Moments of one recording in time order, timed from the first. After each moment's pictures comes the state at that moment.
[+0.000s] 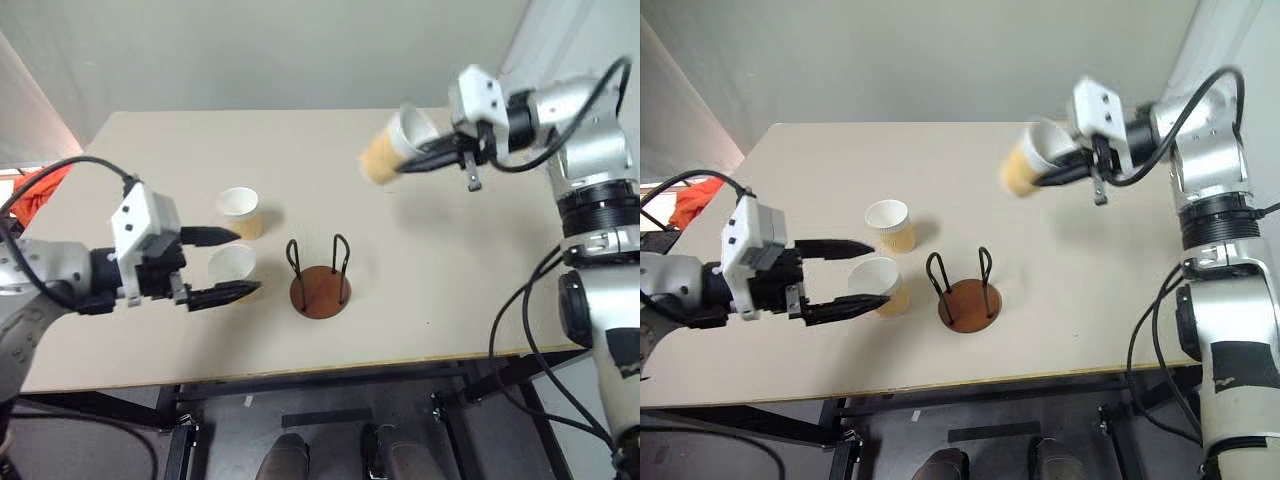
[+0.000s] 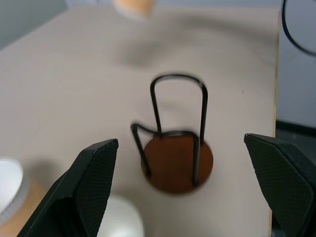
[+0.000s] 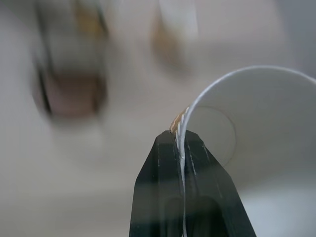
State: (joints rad) left arm -0.19 1.13 0.37 -0.44 -0.71 0.75 -1.03; right arm -1.34 -0.62 0.19 0.54 0.23 0.08 1.60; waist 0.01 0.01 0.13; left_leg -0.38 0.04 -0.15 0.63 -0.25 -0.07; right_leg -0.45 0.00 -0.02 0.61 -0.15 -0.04
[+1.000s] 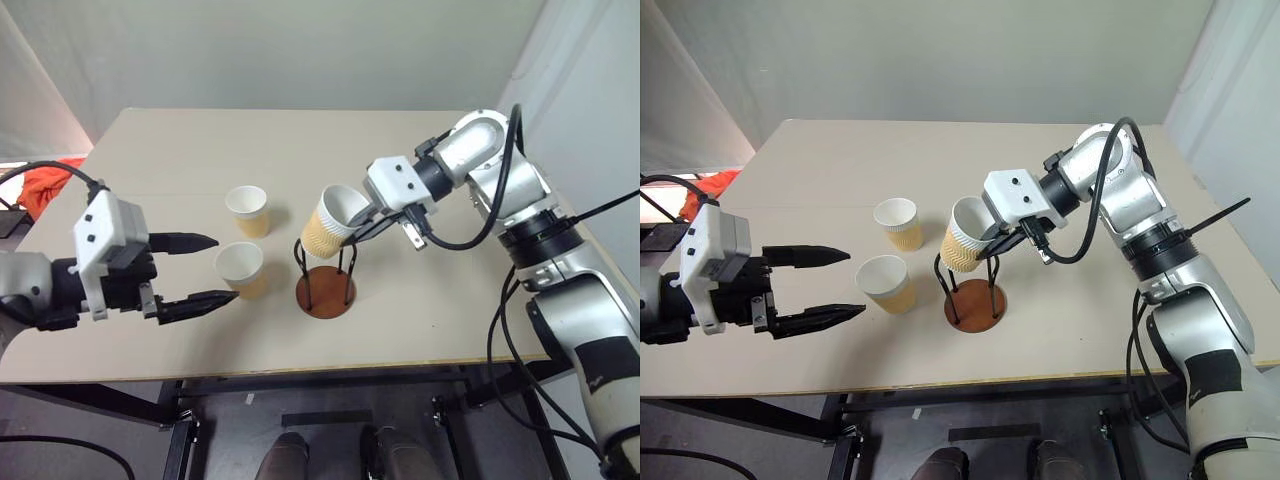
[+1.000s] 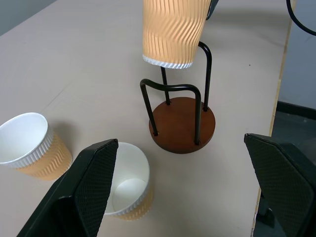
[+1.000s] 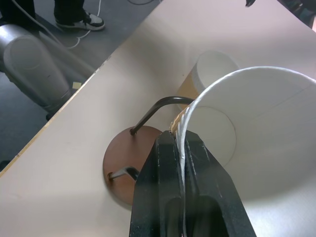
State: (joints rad) left arm -0.09 1.13 0.53 -0.49 -0.77 0.76 -1.08; right arm -1.25 -0.54 0.49 0.42 0.22 -0.06 1.61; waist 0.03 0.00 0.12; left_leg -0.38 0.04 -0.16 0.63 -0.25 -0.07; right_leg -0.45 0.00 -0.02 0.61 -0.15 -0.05
